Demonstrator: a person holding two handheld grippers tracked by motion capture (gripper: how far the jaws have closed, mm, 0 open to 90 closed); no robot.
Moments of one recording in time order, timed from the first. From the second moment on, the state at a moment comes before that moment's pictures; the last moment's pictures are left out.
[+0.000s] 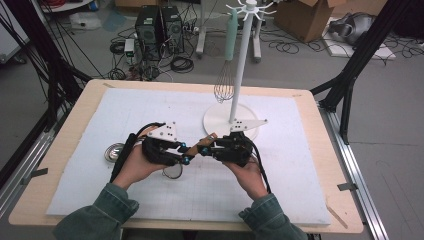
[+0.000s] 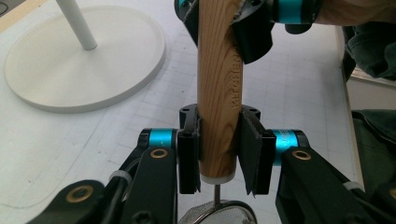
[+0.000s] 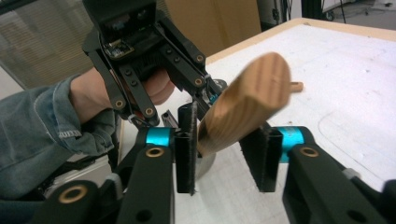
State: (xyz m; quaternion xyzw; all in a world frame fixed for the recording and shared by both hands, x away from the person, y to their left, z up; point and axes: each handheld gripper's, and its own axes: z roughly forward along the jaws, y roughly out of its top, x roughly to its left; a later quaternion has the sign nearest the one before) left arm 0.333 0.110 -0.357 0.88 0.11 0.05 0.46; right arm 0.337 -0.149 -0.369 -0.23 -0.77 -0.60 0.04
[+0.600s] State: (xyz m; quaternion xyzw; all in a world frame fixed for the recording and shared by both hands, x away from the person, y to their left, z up) left arm 0.334 0.119 -0.361 0.86 0.11 0.00 0.50; right arm 0.338 -0.141 -0.346 -0.18 -0.79 -0.58 0.04
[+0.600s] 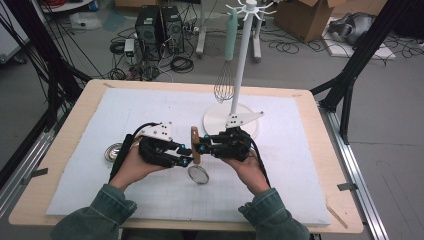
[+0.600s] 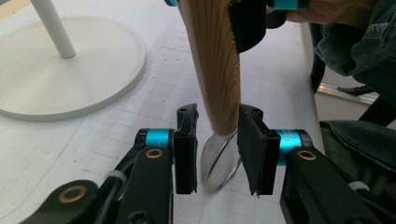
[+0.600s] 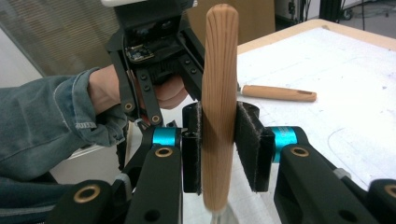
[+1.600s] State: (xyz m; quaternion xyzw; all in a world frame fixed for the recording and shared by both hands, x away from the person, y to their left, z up) left arm 0.330 0.105 -0.369 0.86 0.10 -0.01 0.50; right arm 0.323 -0.144 -0.363 -0.20 -0.78 -0.59 0.01
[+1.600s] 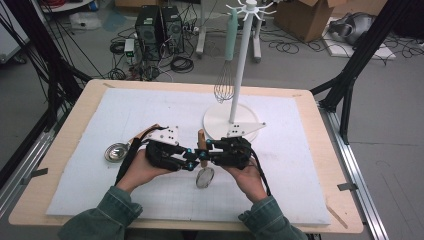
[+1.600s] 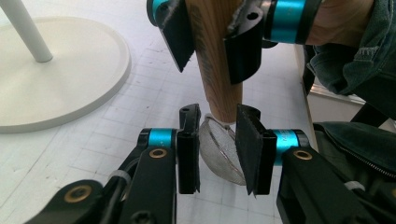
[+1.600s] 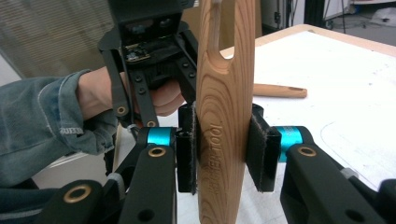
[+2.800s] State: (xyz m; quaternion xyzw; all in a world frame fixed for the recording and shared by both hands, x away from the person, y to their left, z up) left arm 0.306 0.194 -0.365 0.81 0.20 0.08 0.54; right arm 0.344 -0.200 -0.304 -0.26 -0.77 -0.58 -0.08
